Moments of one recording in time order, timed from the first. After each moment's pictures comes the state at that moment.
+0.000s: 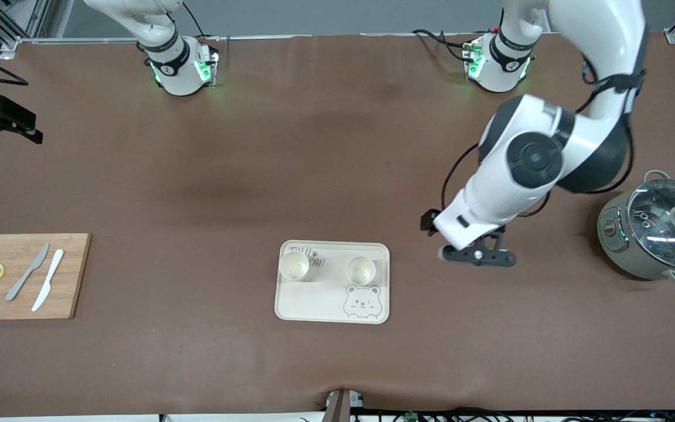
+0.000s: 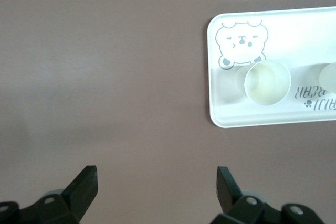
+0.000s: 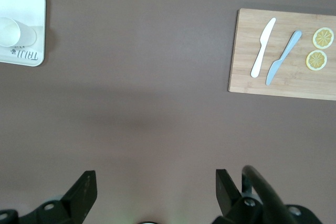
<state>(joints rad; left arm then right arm) -0.30 0.55 -0.20 -1.30 0.08 1.83 -0.38 -0.08 -0.02 0.03 -1.51 0.01 1.44 -0.15</state>
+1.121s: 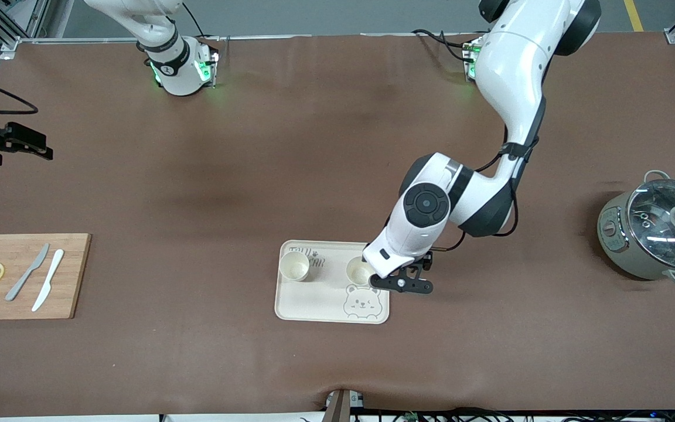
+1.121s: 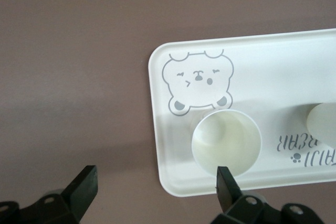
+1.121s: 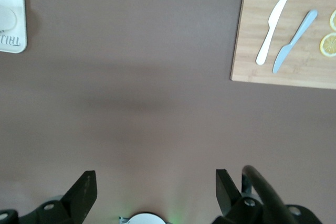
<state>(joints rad) -0.49 0.85 -0.10 -1.12 0.08 2.07 -0.43 -0.11 0.07 0.03 -1.51 0.00 1.42 -0.17</state>
